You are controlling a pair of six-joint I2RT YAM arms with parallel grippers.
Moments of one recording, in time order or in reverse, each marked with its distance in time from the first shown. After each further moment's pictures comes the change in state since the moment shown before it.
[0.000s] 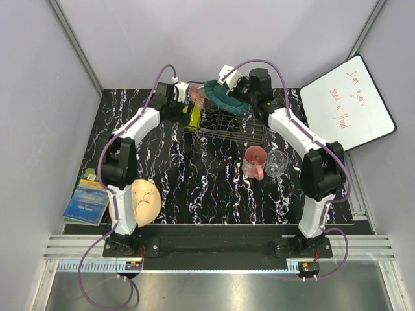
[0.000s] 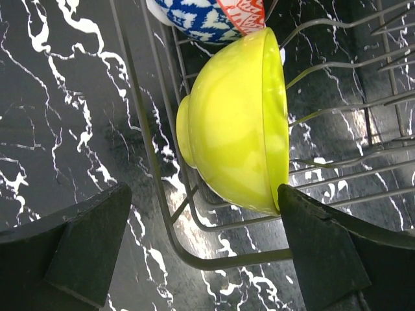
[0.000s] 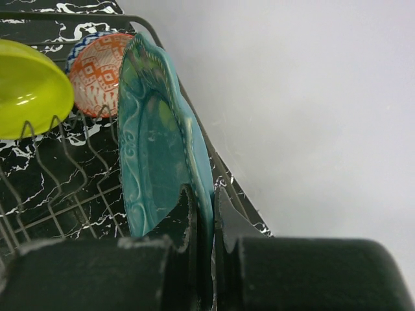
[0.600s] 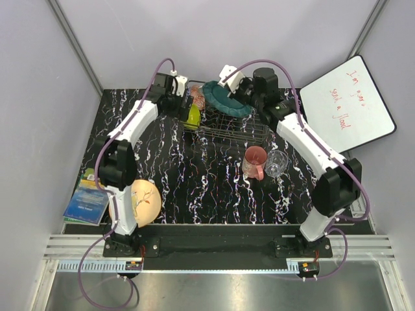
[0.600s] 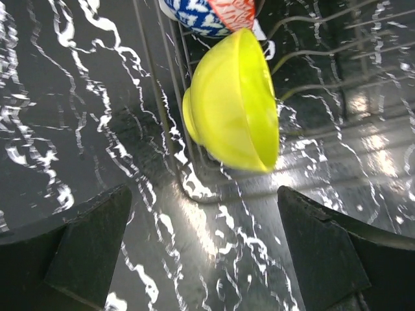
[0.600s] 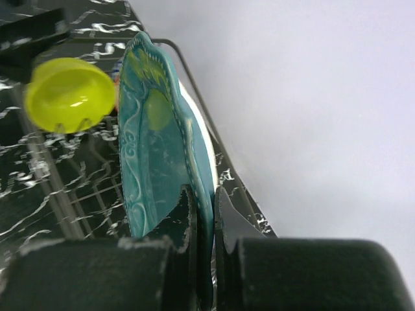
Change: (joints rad) left arm -0.006 -0.049 0.137 -0.214 -0.011 0.007; right arm 0.066 -0.211 -0.049 -0.168 0.028 0.003
